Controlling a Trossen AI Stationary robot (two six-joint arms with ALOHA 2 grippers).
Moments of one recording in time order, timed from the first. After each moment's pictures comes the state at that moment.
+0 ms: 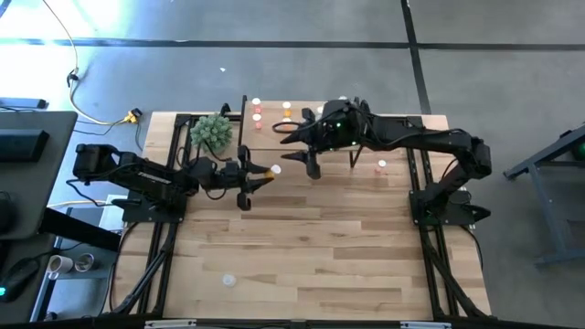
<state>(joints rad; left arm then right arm) 0.20 1.28 0.32 1.12 0.02 0.05 -0.19 1.59 1.54 -0.31 -0.23 -0.19</state>
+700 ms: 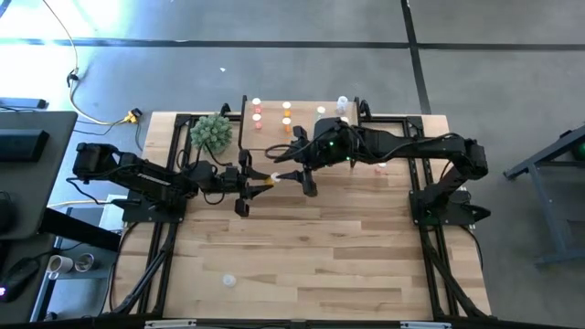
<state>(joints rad) 0.15 1.28 0.32 1.12 0.02 0.05 -0.08 1.63 1.54 -0.28 -0.21 -0.18</state>
